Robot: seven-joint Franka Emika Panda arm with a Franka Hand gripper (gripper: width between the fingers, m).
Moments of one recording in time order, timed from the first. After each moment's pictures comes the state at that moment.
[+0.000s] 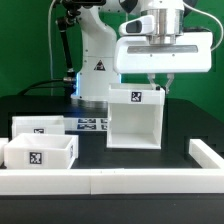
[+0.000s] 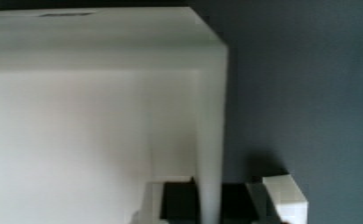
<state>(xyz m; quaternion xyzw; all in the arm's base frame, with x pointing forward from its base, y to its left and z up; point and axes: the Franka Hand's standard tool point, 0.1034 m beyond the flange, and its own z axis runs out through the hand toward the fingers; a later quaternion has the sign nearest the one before) 0.429 0.102 0.101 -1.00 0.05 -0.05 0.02</state>
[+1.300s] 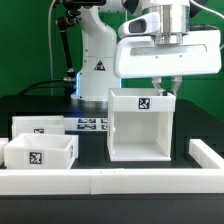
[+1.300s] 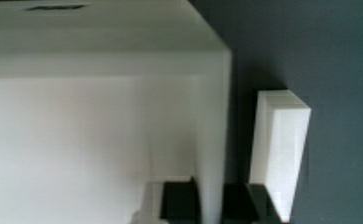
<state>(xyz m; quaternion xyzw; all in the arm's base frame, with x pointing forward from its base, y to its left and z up) 0.494 0.098 0.102 -1.00 0.00 -0.07 0.03</state>
